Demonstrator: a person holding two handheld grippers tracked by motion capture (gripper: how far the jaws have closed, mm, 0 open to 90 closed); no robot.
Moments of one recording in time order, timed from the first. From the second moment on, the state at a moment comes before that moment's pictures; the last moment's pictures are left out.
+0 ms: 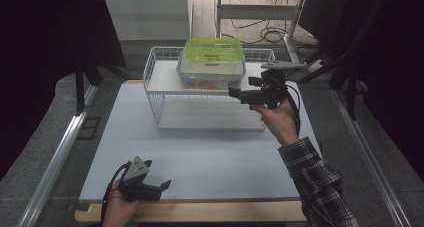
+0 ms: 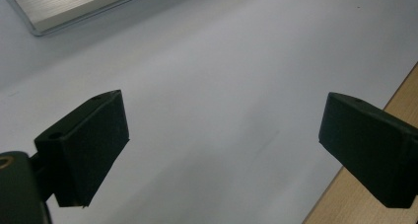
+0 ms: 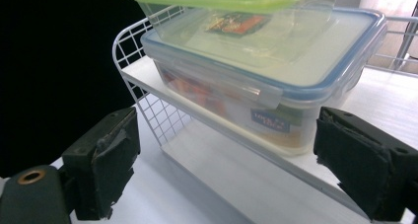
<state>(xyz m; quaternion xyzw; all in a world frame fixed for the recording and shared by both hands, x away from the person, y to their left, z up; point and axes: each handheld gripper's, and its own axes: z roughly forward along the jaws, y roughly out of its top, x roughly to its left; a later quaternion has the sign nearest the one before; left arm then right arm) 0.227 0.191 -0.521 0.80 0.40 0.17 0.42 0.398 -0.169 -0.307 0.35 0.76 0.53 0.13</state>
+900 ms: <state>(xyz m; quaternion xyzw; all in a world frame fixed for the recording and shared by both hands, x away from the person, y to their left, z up) 0.227 0.191 -0.521 0.80 0.39 0.17 0.42 0.380 -0.174 -0.331 0.33 0.78 0.51 0.15</state>
